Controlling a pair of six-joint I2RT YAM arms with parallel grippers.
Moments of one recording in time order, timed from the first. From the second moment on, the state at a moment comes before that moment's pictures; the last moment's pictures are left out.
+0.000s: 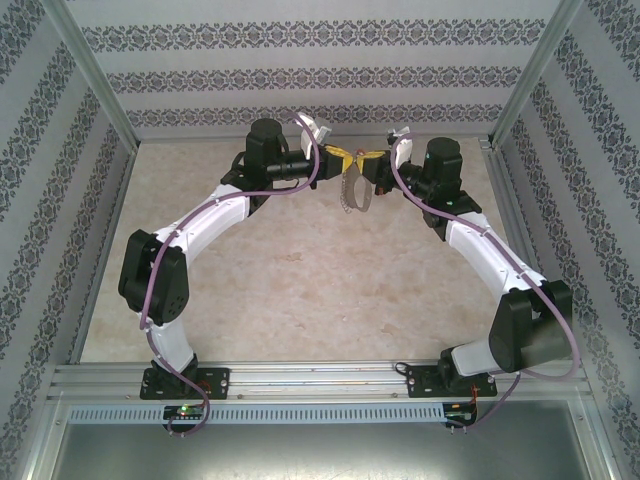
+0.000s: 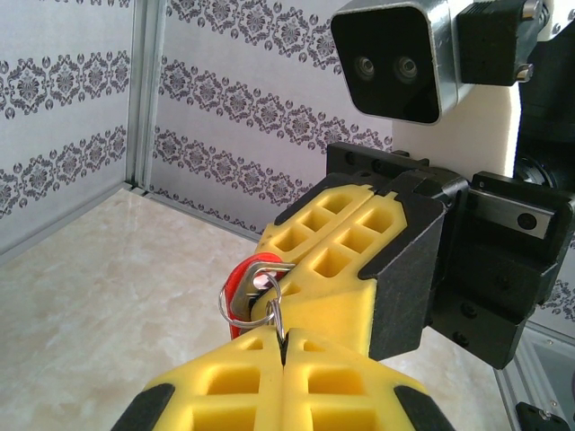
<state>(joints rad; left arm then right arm) -0.46 1.81 1.51 0.18 0.81 -0.16 0.22 1.43 1.10 0.13 -0.67 0.16</state>
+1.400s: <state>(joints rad) -0.40 1.64 1.17 0.33 0.42 -0.27 0.19 1.52 1.08 0.07 -0.57 0.14</state>
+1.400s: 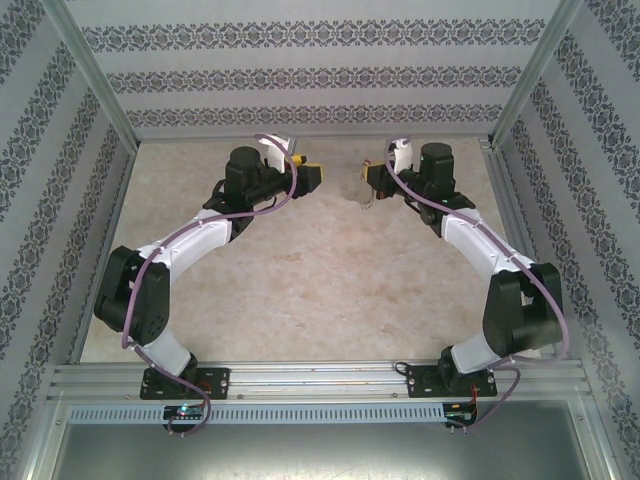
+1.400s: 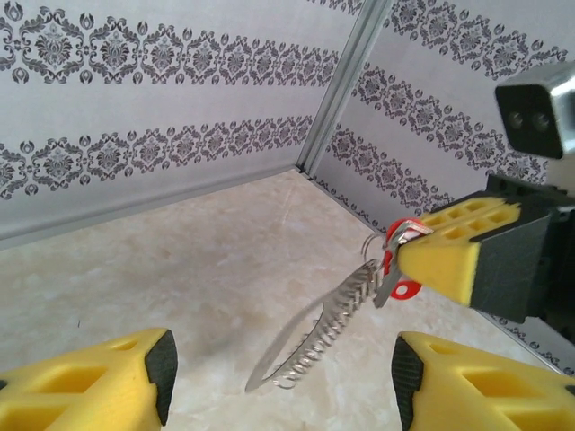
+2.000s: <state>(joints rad) -0.40 1.64 1.17 0.34 0.42 -0.29 0.16 1.73 1.17 0.08 -0.56 0.14</state>
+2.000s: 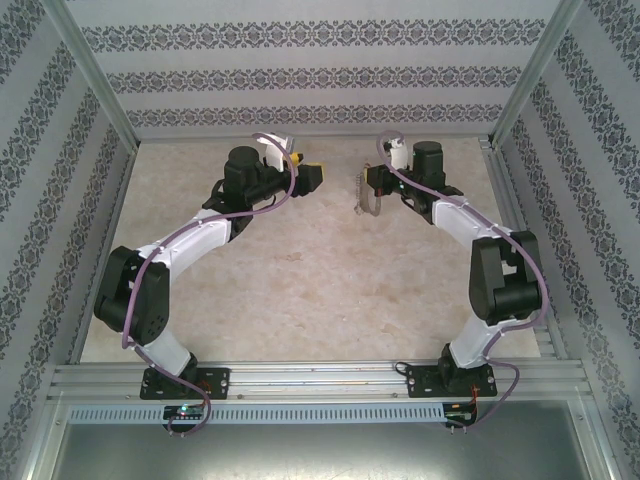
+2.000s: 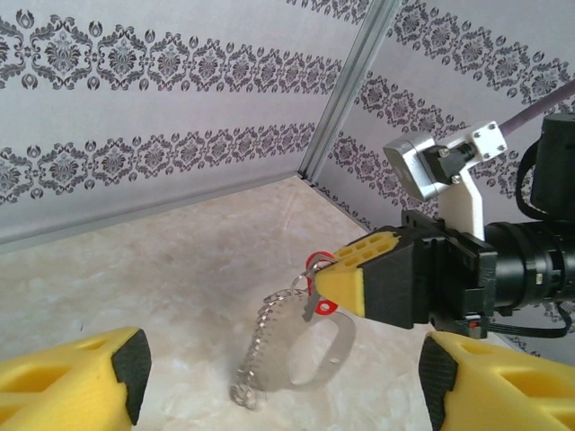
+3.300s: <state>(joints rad) -0.39 1.64 1.17 0.34 0.42 -0.35 0.15 1.87 1.16 0.19 -0.57 0.26</state>
